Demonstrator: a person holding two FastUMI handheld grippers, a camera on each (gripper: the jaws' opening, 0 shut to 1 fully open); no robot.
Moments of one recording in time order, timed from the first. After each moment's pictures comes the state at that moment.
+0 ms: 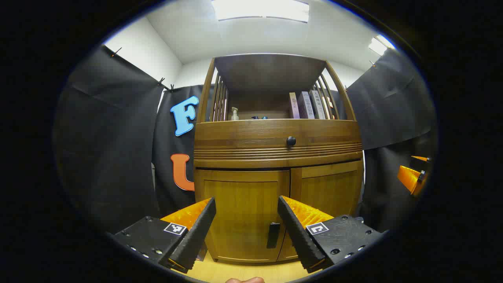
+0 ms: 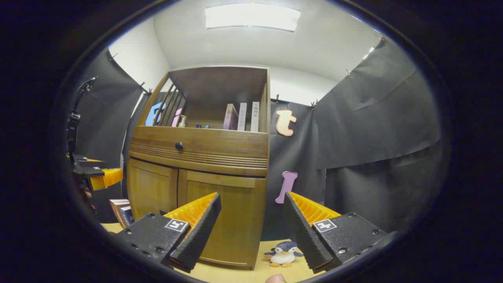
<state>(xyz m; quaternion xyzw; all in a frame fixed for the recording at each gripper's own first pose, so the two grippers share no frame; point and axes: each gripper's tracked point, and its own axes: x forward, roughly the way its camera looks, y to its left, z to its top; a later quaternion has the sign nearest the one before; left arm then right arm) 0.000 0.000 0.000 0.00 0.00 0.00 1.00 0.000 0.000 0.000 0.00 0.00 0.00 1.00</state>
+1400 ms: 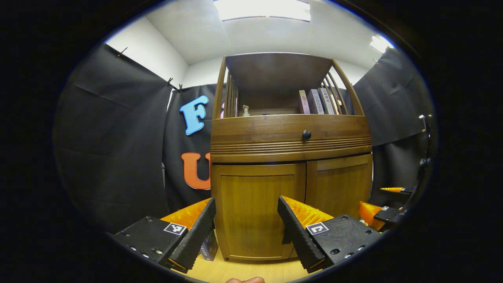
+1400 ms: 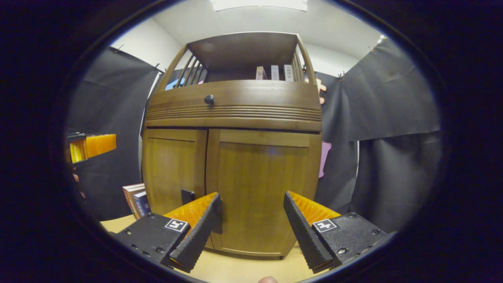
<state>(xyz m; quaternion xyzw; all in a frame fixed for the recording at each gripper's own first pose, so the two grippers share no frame) -0.007 0.043 -0.013 0.00 0.00 0.03 1.00 0.055 0.116 -0.120 0.02 0.11 0.10 0.99</state>
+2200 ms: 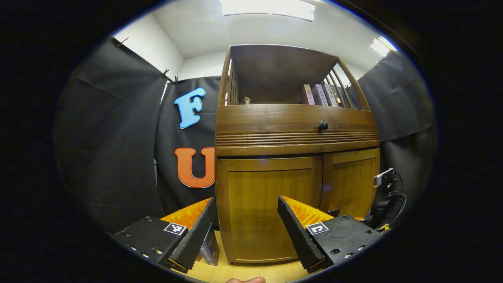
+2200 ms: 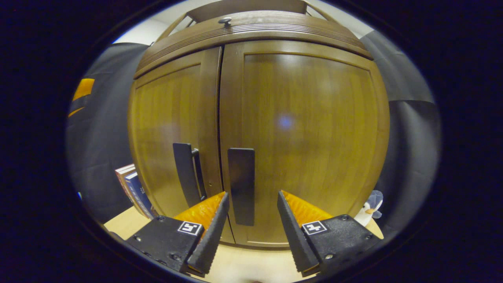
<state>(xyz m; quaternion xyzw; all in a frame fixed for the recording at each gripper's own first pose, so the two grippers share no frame) 0.034 0.085 -0.035 0.00 0.01 -0.01 1.00 0.123 0.199 -0.261 0.03 0.23 0.11 0.97</state>
